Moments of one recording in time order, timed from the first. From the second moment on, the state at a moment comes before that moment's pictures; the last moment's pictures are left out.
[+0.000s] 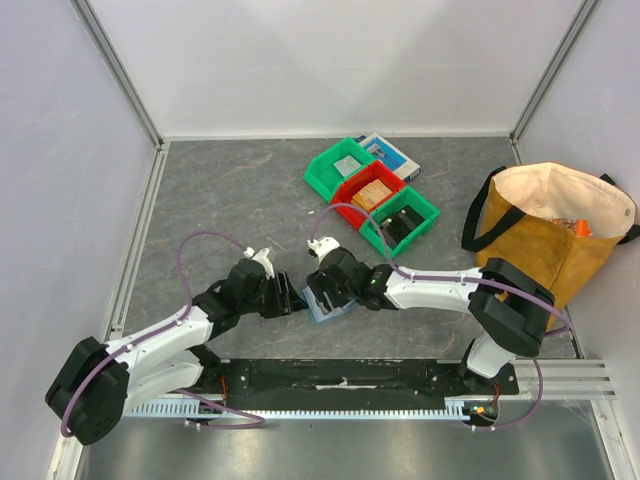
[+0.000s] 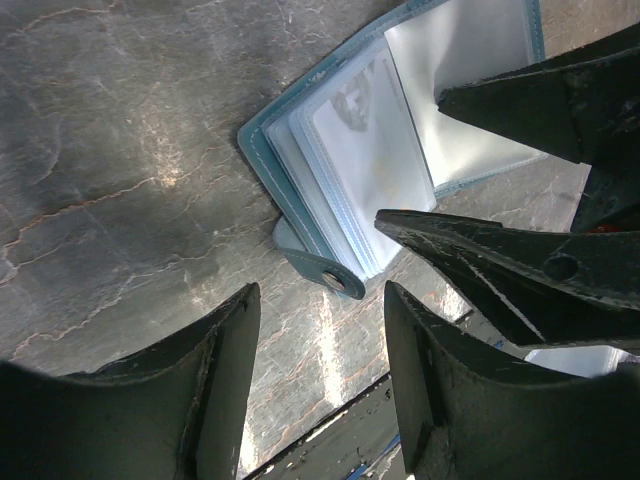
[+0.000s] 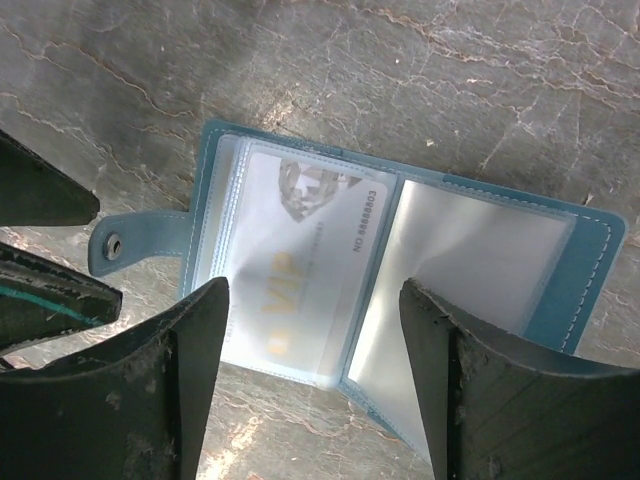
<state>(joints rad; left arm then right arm) -0.65 0.98 0.32 -0.08 0.21 -0.81 1.03 1.62 0.87 -0.11 0.14 0.35</state>
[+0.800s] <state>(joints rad) -0.68 1.06 0.32 -0.05 0.17 -0.80 1.06 1.67 0.91 -0.14 0.20 0.35</state>
